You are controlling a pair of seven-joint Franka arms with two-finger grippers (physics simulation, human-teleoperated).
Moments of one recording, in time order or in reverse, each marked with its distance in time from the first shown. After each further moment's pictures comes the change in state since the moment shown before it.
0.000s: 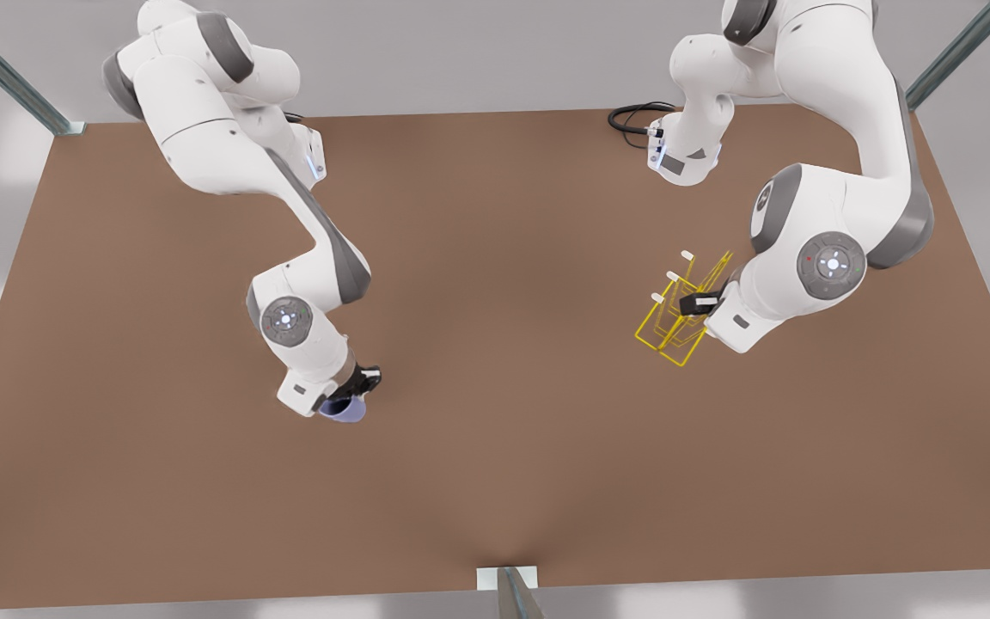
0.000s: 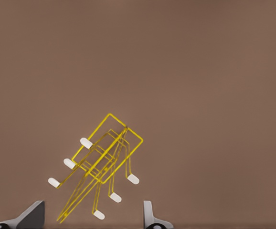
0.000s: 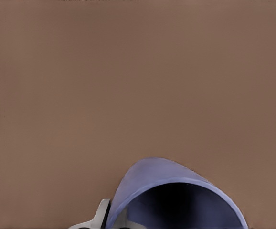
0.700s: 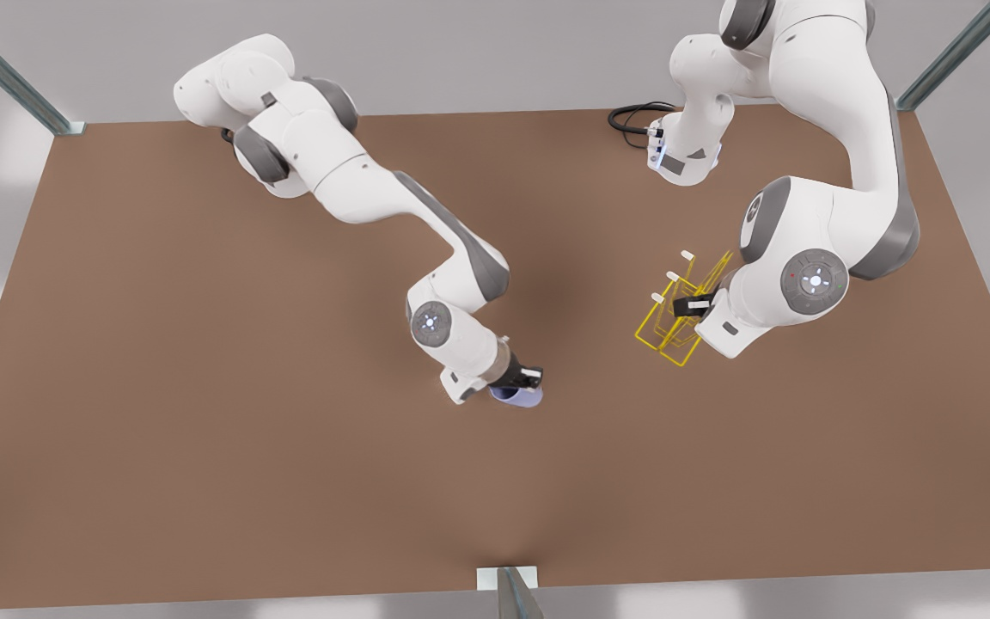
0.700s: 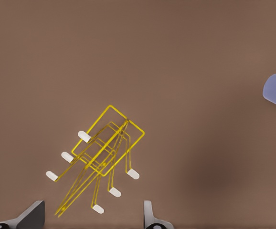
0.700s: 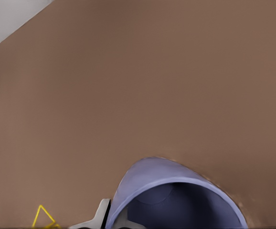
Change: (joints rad) left arm -0.009 0.025 -0.001 -0.003 0.002 -0.027 -0.024; right arm 0.457 0.422 -0.188 0.539 0.586 0.188 0.399
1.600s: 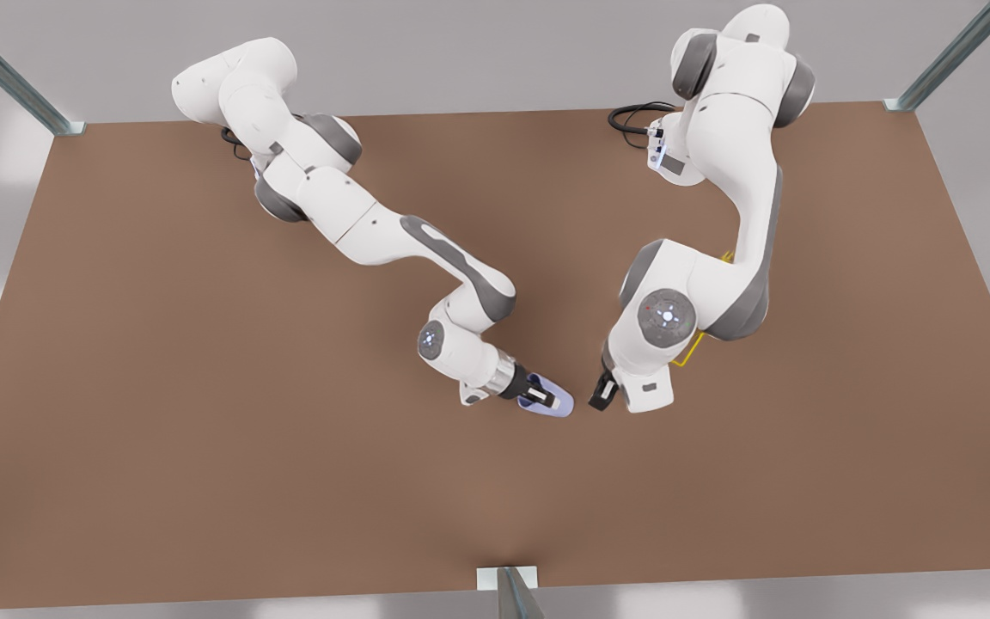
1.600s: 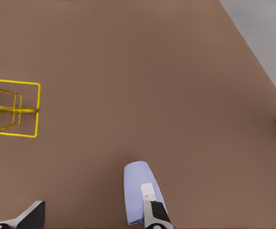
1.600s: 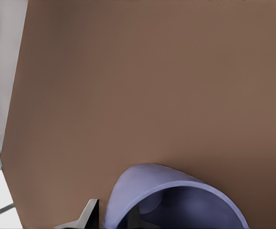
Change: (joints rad) left arm -0.234 0.303 0.077 0.205 -0.025 0.374 -1.176; right arm -0.125 0.251 0.299 0.044 -0.050 0.388 0.146
